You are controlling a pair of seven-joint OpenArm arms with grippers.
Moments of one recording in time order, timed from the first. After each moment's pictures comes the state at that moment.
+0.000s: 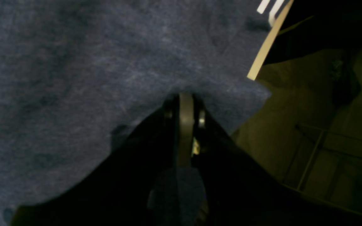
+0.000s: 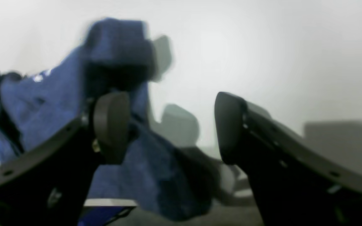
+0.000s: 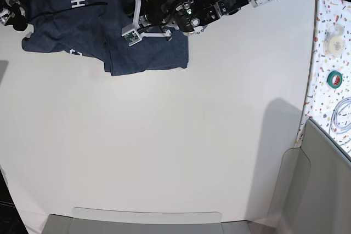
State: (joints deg) left arm -9.1 -14.0 61.9 103.3 -38.4 3.3 57.4; right arm -19.2 24.6 63.4 74.5 64.7 38.0 -78.8
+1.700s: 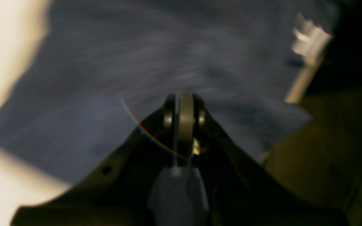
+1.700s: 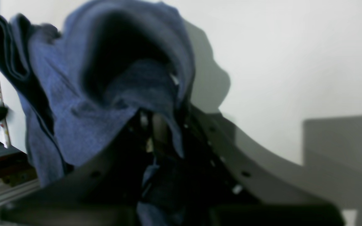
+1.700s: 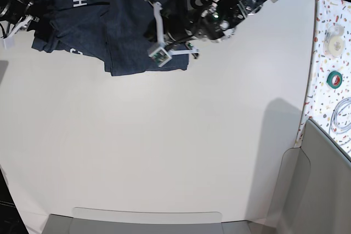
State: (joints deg) left arm -2.5 -19.6 45.9 113.2 -31.4 3.1 58.2; right arm -19.3 25.4 44.1 76.2 70.4 38.8 -77.3
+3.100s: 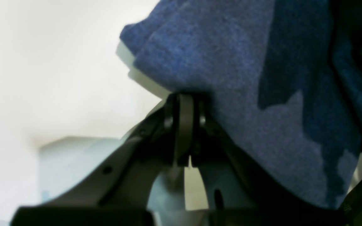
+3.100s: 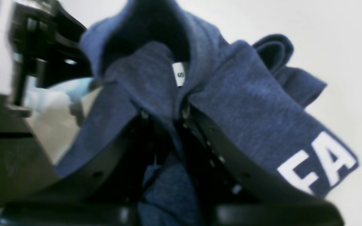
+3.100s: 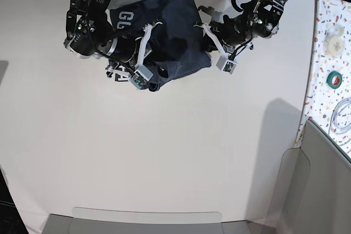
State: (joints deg) left arm 15.9 -21.8 20.0 100.6 -34.4 1.2 49.9; right arm -6.9 -0.3 -1.1 116.5 31.3 38.3 -79.8
